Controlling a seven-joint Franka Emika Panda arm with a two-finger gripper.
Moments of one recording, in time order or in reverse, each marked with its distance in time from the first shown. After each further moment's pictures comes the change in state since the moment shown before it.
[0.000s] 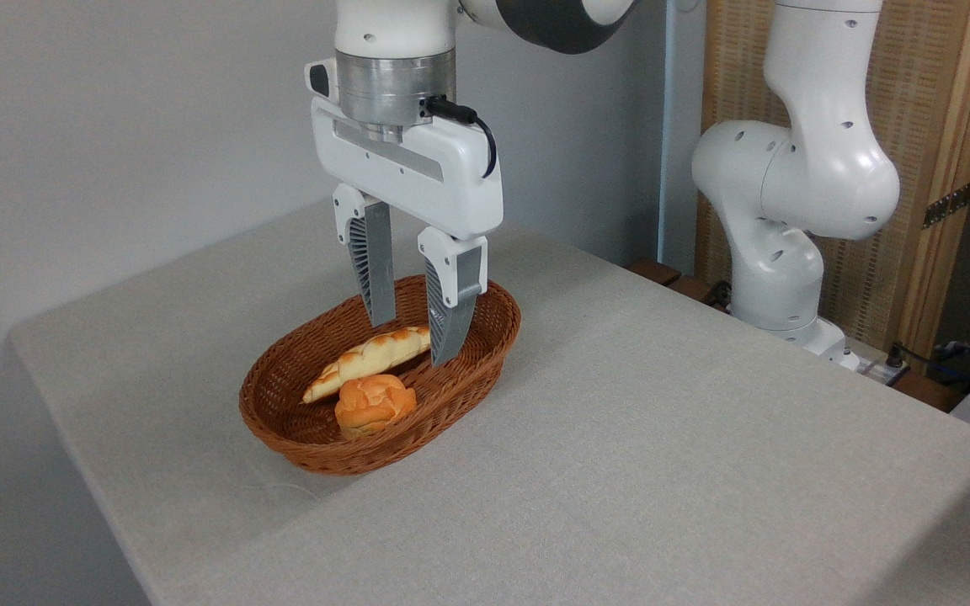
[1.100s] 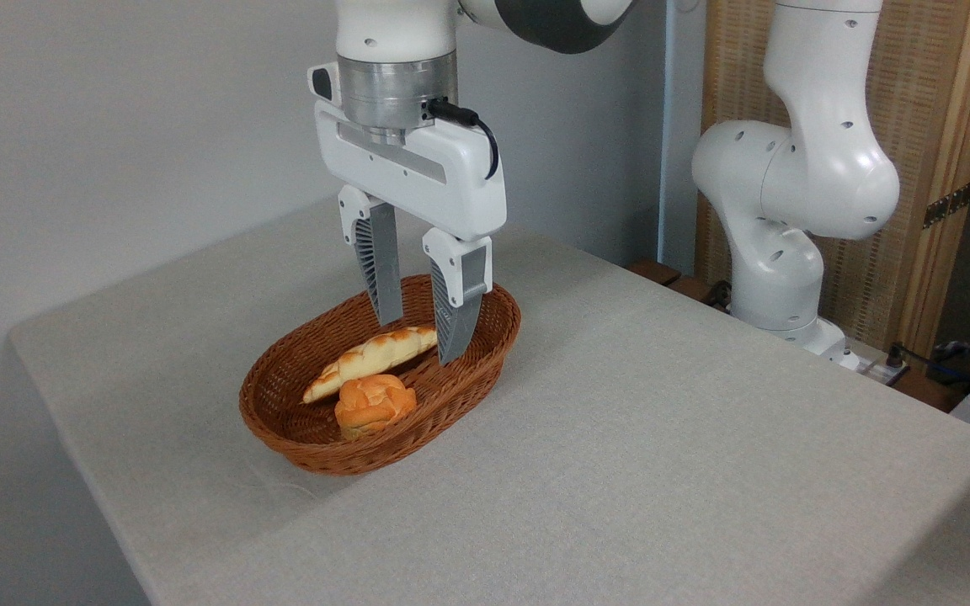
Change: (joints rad) arm -0.002 0.000 0.000 0.000 0.000 -0.027 0.000
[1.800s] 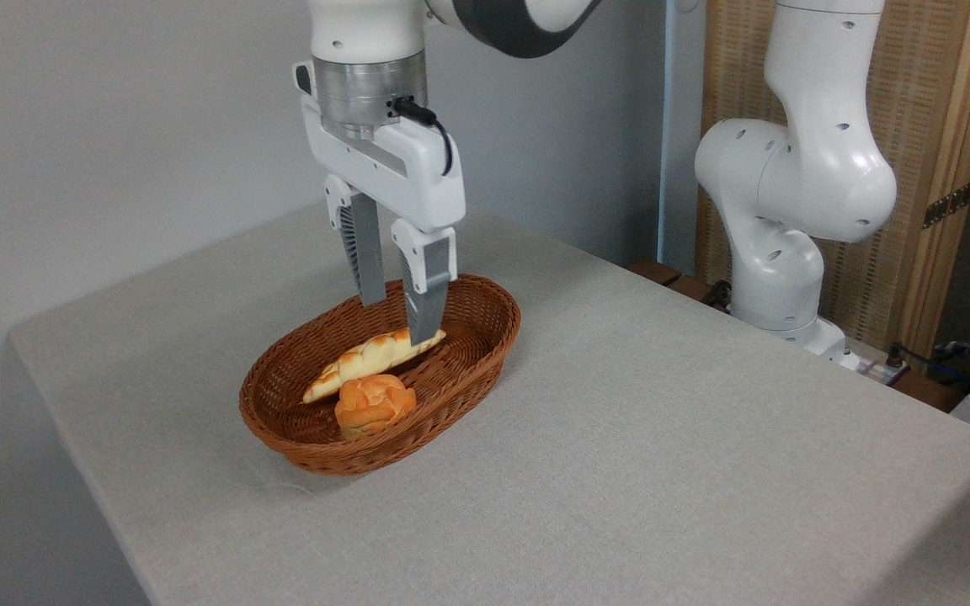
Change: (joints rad) arm -0.104 0.013 -0.003 -0.003 -0.026 -0.004 0.000
